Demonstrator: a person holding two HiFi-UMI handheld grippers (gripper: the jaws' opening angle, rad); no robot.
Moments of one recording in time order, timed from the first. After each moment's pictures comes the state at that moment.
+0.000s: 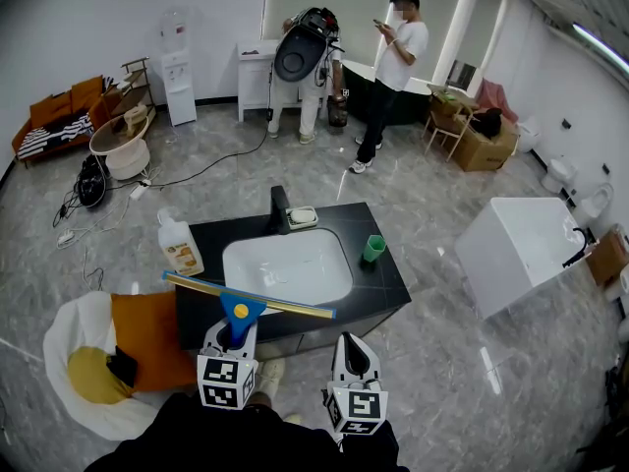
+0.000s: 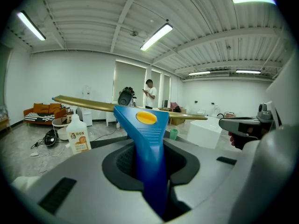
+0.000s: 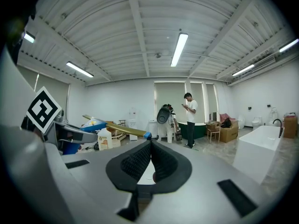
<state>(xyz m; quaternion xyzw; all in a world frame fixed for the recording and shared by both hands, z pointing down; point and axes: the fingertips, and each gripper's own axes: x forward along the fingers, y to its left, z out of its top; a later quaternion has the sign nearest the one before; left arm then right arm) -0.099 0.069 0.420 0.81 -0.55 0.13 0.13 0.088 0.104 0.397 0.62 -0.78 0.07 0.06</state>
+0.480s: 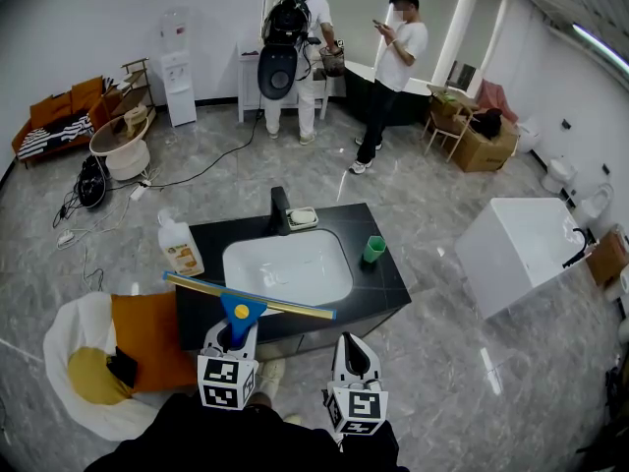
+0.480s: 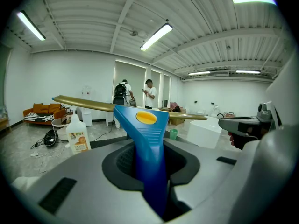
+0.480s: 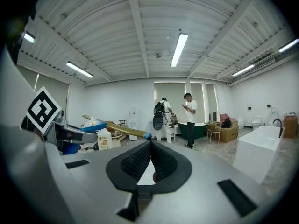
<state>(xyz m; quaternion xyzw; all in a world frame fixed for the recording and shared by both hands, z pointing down) -0.100 0.067 0.421 0.81 -0.55 0.14 0.13 0.088 0.102 0.400 0.62 -0.78 0.07 0.07</state>
